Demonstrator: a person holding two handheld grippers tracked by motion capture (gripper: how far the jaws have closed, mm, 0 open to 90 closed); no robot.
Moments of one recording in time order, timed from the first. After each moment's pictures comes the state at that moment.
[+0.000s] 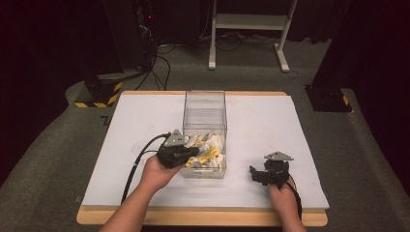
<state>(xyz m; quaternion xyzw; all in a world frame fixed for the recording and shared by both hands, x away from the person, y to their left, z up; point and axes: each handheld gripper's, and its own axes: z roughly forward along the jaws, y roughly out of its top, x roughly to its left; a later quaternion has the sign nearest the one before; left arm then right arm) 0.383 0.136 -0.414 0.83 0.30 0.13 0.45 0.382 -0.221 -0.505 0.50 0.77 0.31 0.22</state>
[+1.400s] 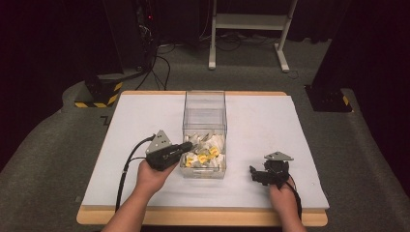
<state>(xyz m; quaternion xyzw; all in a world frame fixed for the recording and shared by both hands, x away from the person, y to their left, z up) 0.364 0.160 -0.407 0.76 0.31 0.18 0.54 0.382 -0.221 -0.505 0.50 0.78 0.31 0.22</state>
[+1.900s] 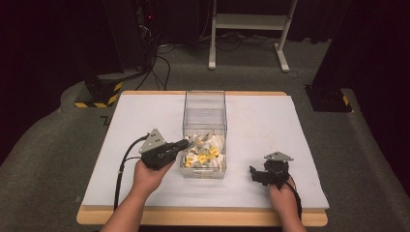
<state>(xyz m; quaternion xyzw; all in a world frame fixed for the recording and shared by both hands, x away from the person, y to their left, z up) 0.362 0.172 -0.401 0.75 0.31 0.19 0.55 0.382 -0.221 -0.505 0.50 0.78 0.32 0.22</state>
